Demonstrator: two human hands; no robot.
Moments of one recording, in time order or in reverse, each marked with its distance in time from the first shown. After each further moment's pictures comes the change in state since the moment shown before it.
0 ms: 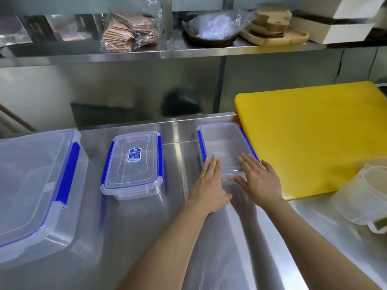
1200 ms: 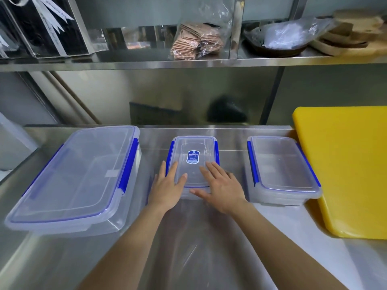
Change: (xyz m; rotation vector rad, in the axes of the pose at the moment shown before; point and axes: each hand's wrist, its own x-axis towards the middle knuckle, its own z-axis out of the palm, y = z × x) left_hand -0.067 -0.170 -0.059 -0.208 0.288 -0.615; right_hand 0.054 -0.163 0.071 0.149 -0.183 -0.333
